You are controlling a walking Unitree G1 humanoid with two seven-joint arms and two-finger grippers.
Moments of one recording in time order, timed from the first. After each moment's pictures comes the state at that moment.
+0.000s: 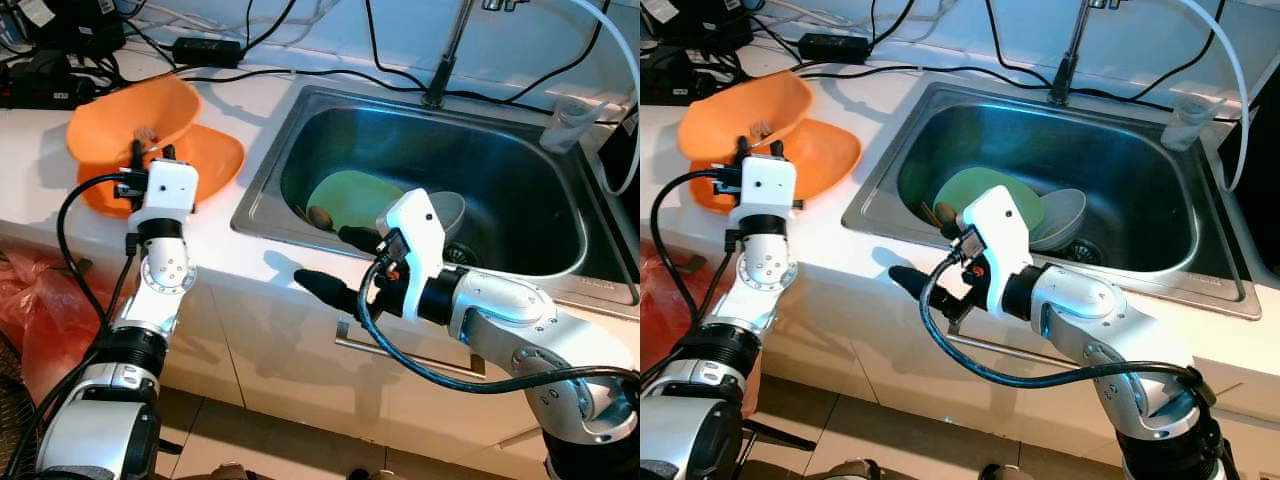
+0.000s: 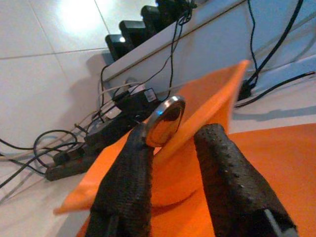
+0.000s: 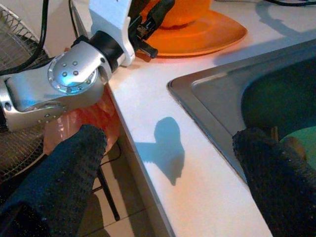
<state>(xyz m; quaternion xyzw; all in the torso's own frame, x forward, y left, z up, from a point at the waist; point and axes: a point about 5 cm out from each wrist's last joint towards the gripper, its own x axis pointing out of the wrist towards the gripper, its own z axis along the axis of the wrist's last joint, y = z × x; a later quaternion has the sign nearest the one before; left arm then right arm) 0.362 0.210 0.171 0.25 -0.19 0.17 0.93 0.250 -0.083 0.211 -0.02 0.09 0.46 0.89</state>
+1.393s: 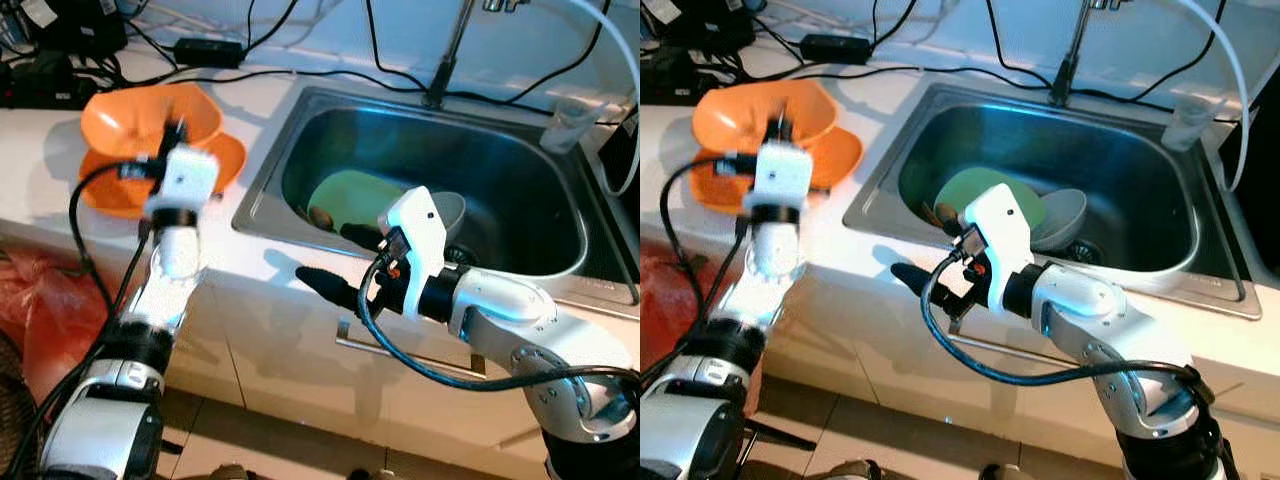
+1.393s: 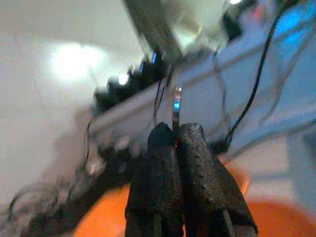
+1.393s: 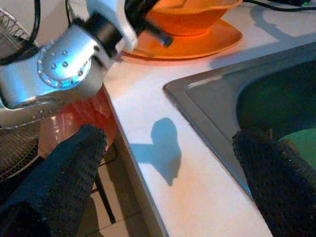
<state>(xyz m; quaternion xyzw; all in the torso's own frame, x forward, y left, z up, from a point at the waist) 0.362 0.177 0.205 0.26 -0.29 0.10 0.92 0.253 -0.084 0.210 -0.02 0.08 0.45 0.89</state>
